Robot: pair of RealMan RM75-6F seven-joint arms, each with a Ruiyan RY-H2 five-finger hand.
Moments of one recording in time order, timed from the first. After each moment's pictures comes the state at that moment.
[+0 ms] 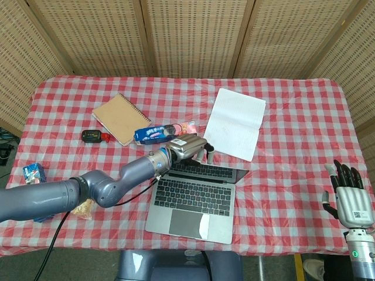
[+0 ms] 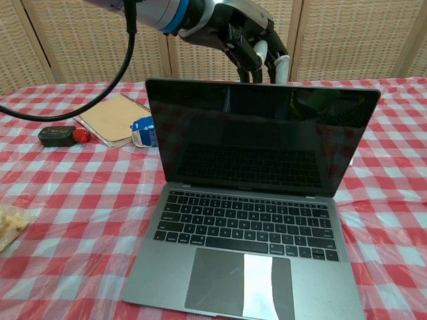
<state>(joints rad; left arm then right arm) -1.43 -1.28 -0.26 -1.57 0.66 0.34 -0.01 0.11 -1.19 0.10 -1.52 -1.40 1.43 -0.11</state>
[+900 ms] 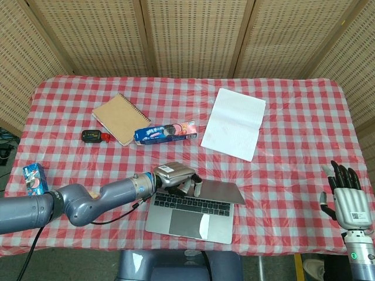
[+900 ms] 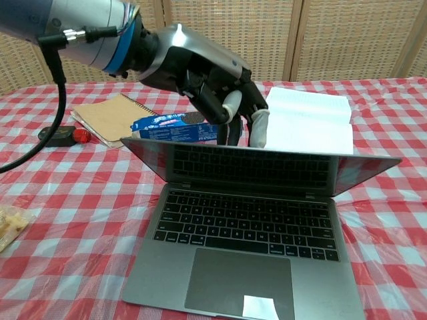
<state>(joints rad) -1.26 -1.18 -0.27 -1.80 0.91 0.24 -0.14 0.11 -1.19 0.09 -1.54 -1.42 1.44 -0.11</state>
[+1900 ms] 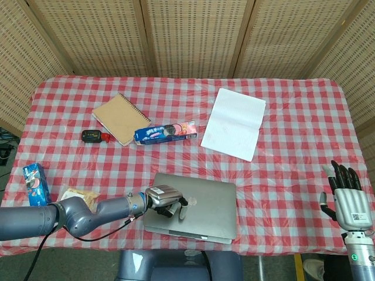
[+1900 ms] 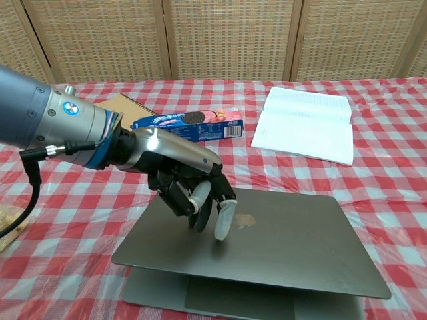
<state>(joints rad) -1.15 -1.33 -0.16 -1.73 1.12 0.22 -0.20 0.10 -1.18 0.09 -1.55 -1.43 1.45 -0.11</state>
